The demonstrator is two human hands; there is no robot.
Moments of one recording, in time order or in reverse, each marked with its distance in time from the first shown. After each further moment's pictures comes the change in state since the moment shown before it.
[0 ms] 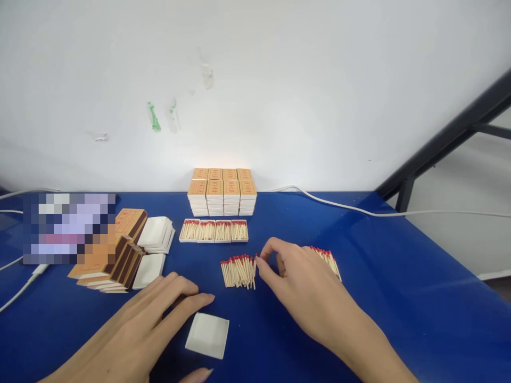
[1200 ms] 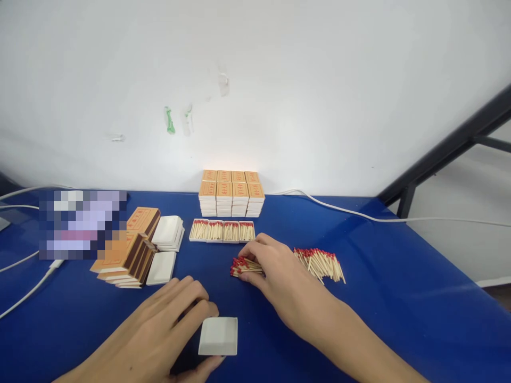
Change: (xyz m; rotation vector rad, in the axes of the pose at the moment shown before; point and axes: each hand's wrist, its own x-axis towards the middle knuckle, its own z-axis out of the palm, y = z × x) left_hand 0.001 0.008 0.008 -0.058 -0.007 -0.014; right_hand 0.014 -0.020 0.014 0.169 -0.074 -0.296
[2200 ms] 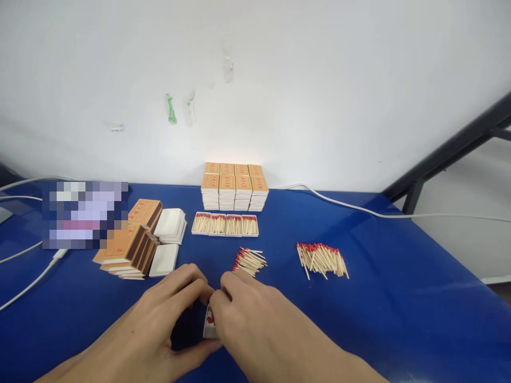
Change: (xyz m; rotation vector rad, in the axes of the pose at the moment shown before) left_hand -0.001 -0.002 0.000 -0.382 -0.042 -0.299; right_hand -0.029 -0.030 0.046 -0.420 -0.064 -0.514
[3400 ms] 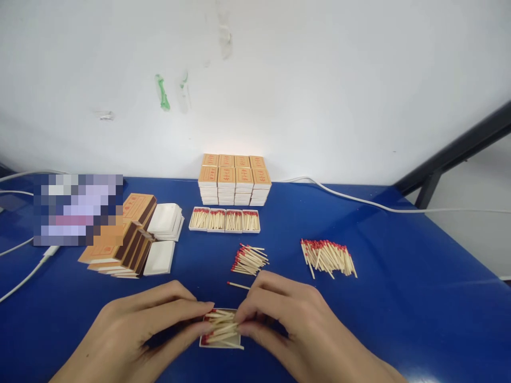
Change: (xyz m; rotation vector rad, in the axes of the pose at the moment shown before) left_hand -0.005 0.006 -0.011 -0.110 0.045 0.035; right_hand -0.035 0.023 -0.016 0.622 0.072 0.305
